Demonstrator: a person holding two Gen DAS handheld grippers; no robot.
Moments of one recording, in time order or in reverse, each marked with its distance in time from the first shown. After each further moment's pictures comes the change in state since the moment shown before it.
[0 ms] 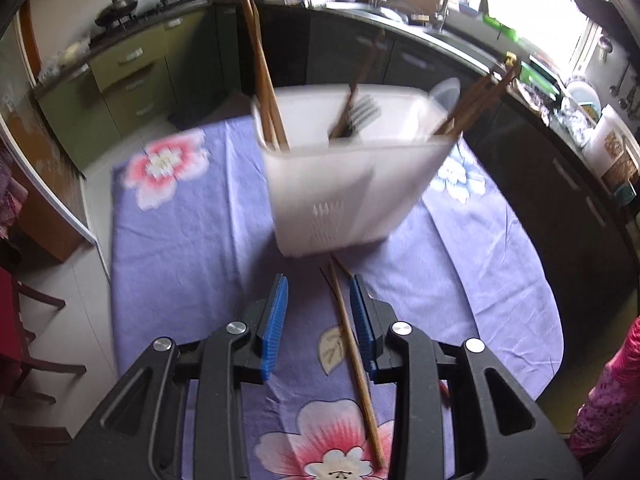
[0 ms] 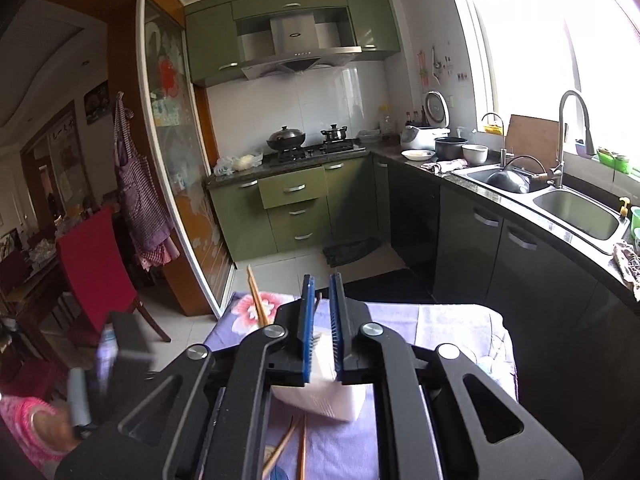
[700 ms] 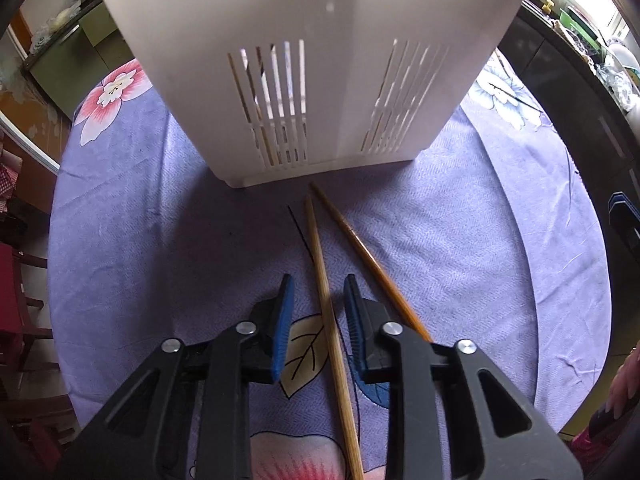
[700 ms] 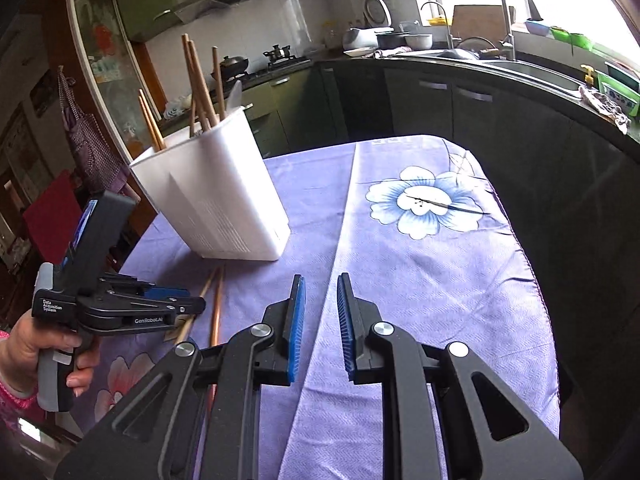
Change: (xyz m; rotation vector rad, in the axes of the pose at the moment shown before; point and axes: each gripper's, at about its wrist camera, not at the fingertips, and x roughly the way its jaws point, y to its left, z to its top) left arm 0.109 -0.031 -0.020 -0.015 0.200 0.089; right arm 0.030 -0.088 -0.199 0.199 0.251 -0.101
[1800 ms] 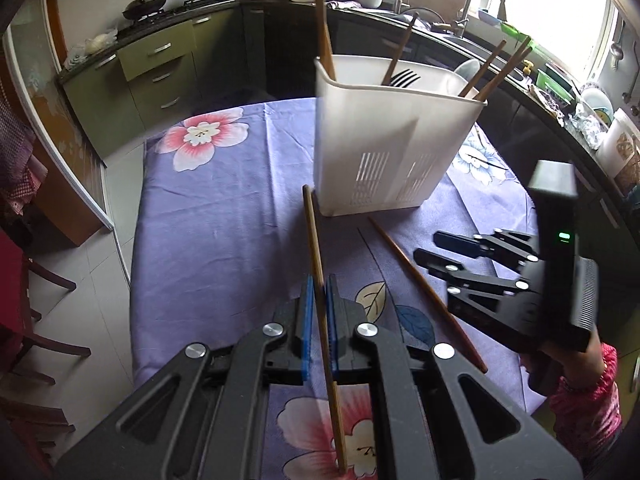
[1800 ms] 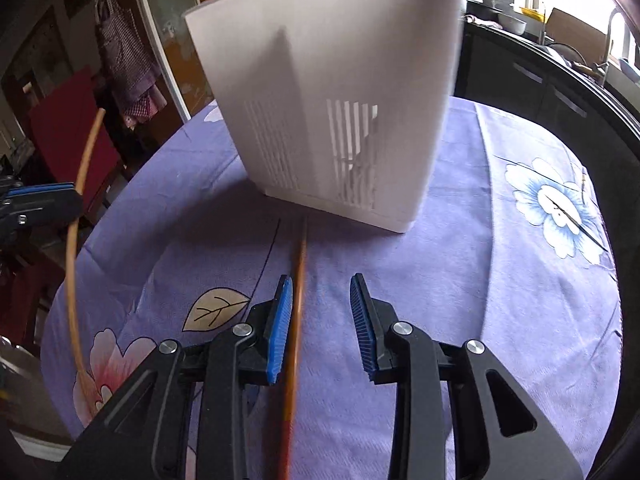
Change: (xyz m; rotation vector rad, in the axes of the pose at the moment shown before) left arm -0.119 0.071 -0.059 -0.047 -0.261 -0.025; right arm 0.123 0.128 0.001 -0.289 0.265 0.031
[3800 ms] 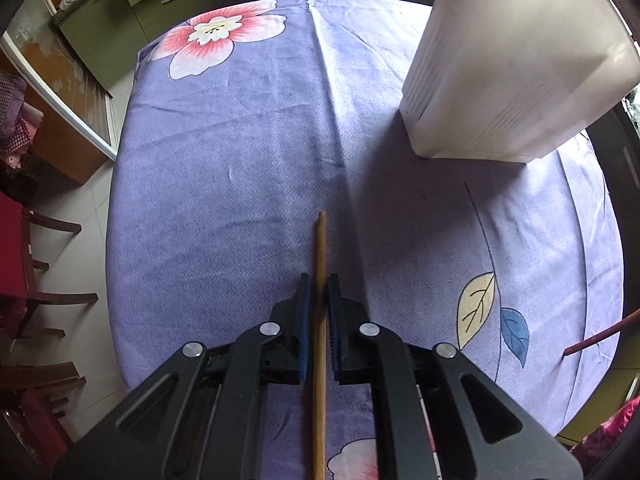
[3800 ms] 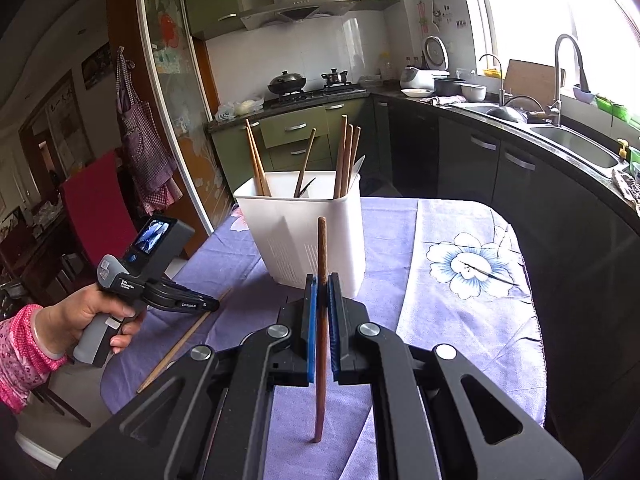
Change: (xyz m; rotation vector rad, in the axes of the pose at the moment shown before) left arm 0.119 0.046 0.011 -0.059 0.313 0.064; right arm -0.178 -0.029 -0.022 0.091 -0.358 0.033
